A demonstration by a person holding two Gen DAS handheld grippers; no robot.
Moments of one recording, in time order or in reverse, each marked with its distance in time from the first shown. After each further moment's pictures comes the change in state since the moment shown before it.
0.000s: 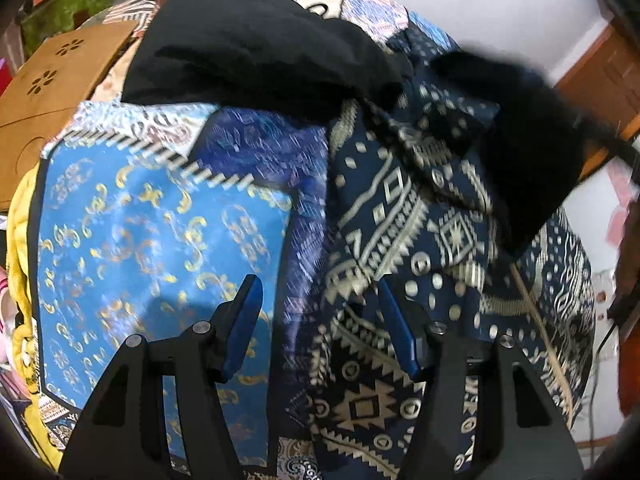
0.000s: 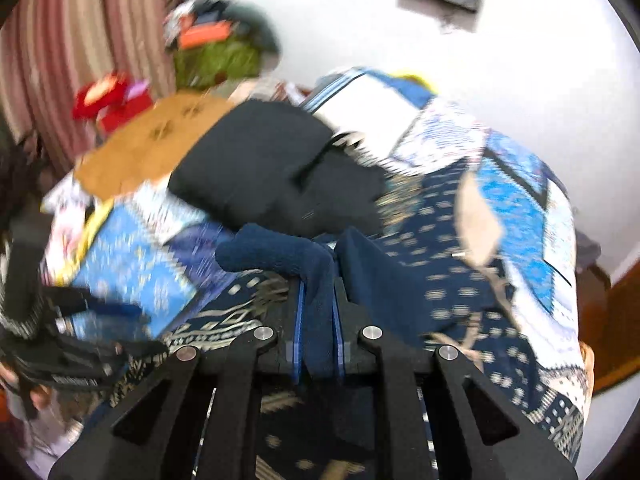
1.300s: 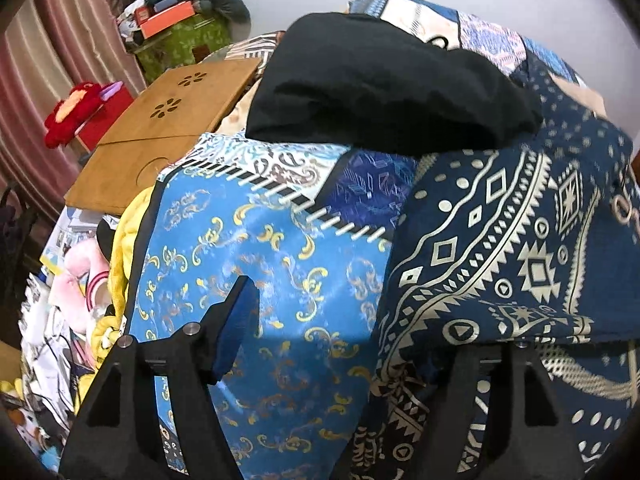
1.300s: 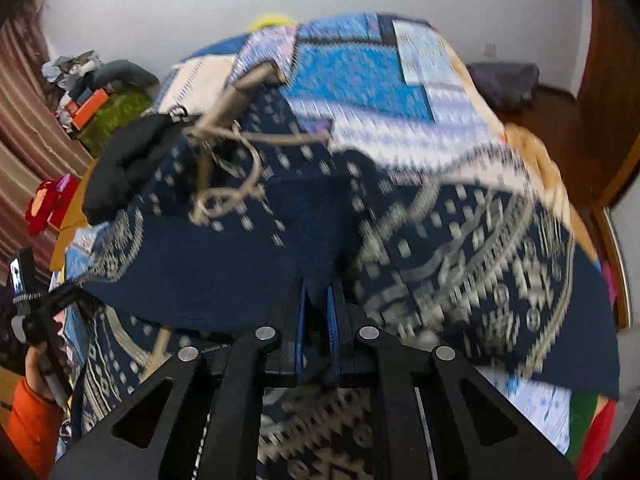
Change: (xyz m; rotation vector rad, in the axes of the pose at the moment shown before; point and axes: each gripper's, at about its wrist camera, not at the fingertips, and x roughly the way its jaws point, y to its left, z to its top) left arm 0.014 -0.009 0.008 -0.106 -0.166 0.540; right arm -0.047 -0.171 -0.153 0.521 0.153 -0.022
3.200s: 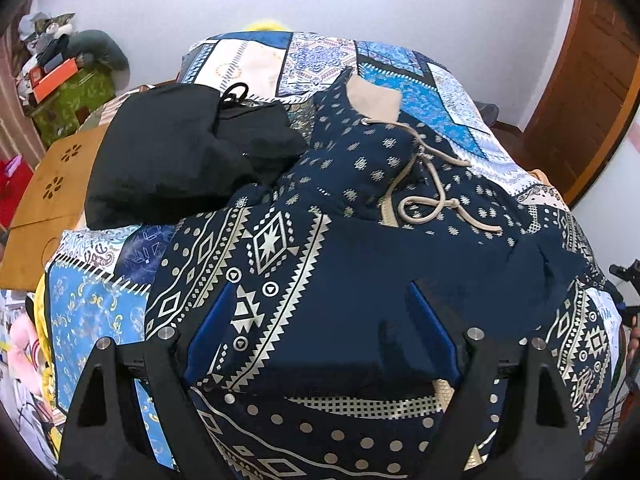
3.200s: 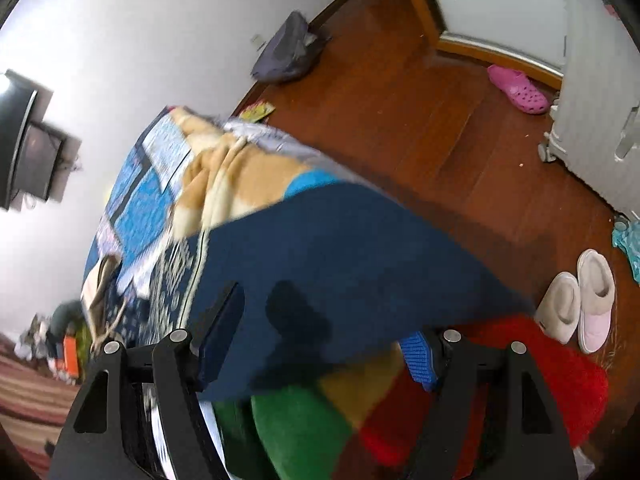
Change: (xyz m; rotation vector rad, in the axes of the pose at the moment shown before) left arm -0.091 -0.135 0.019 0.206 -0.069 -0.350; right arm -0.054 -0.240 -0.077 0.866 -0.179 -0.063
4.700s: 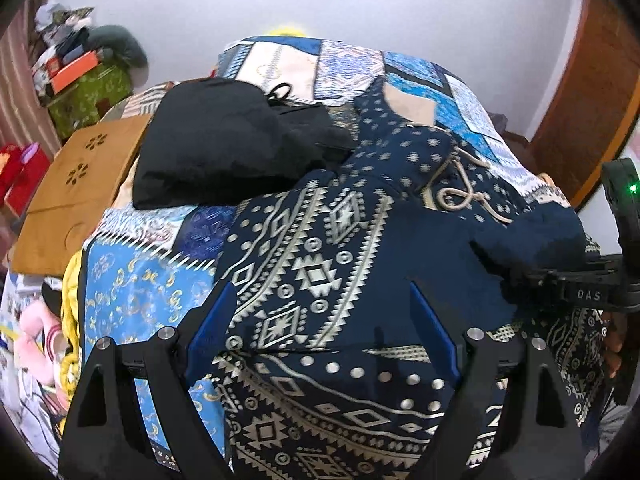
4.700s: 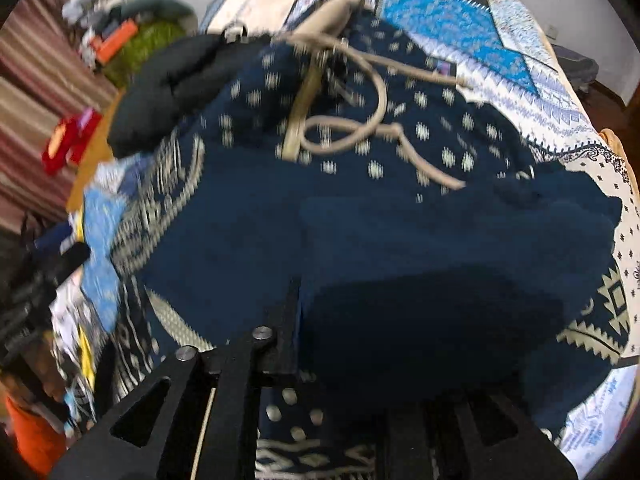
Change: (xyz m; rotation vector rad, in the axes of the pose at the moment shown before) left arm -0.033 0.050 -0.024 -0.011 -0.027 0.008; right arm 0.072 0.266 -0.209 -1.000 0.461 0.057
